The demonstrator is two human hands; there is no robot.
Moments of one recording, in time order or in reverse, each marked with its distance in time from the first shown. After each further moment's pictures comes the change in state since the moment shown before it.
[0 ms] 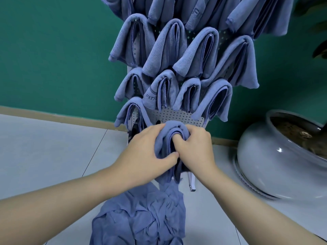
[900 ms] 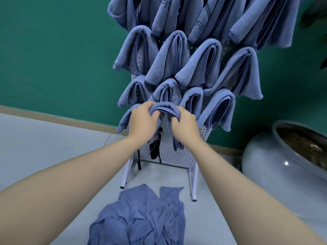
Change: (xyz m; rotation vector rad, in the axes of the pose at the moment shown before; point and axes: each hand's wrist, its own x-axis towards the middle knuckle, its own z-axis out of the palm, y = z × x) left_hand 0.123 -0.060 0.010 0.018 0.460 -0.120; right_hand 0.109 0.021 0.034 -0.093 -0.099 -0.145
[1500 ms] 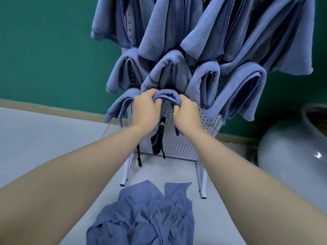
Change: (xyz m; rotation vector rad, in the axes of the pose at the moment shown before) left_hand 0.048 -0.069 0.069 0.046 0.018 0.037; right_hand 0.060 0.063 0.064 -0.029 0.073 0.042
